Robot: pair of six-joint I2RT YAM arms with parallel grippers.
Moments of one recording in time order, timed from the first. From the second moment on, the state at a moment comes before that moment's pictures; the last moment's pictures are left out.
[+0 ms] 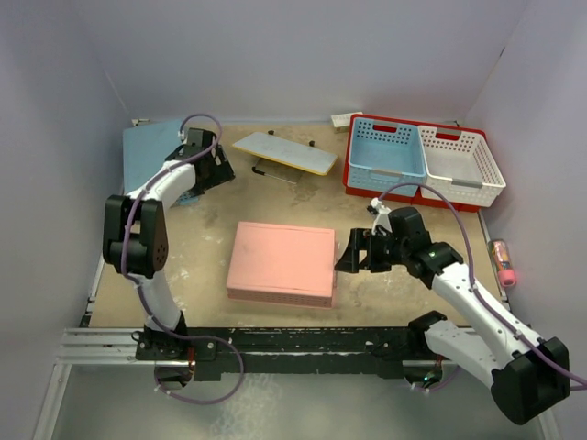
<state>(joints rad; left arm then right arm) -0.16 1.82 1.35 -0.47 -0.15 -0.57 0.42 0.92 0.63 -0.56 -0.43 0.46</state>
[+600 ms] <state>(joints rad) 0.09 1.91 1.43 -0.54 -0.19 -0.51 0.42 0.92 0.64 -0.57 -0.41 0.44</state>
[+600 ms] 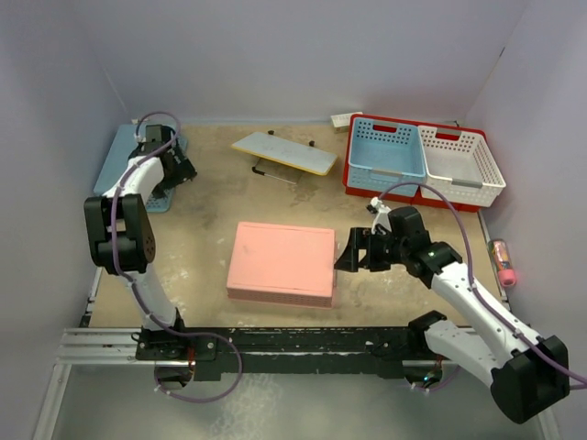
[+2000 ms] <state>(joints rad) -0.10 0.84 1.03 -0.95 -0.12 -0.74 0.68 1.37 0.92 -0.22 -0.34 0.47</state>
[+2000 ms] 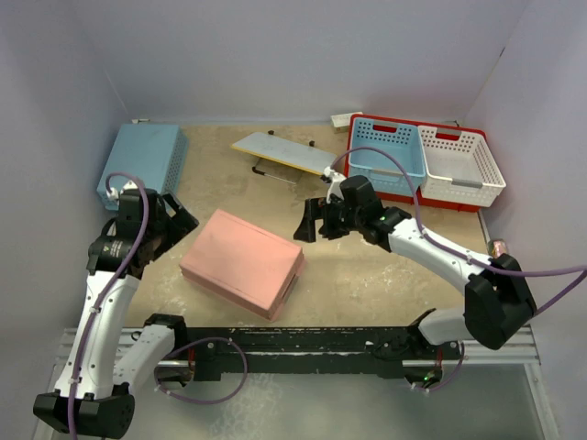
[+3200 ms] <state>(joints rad) -0.09 1.18 0.85 -0.54 0.00 -0.89 0.79 1.47 0.74 0.00 -0.70 0.58</state>
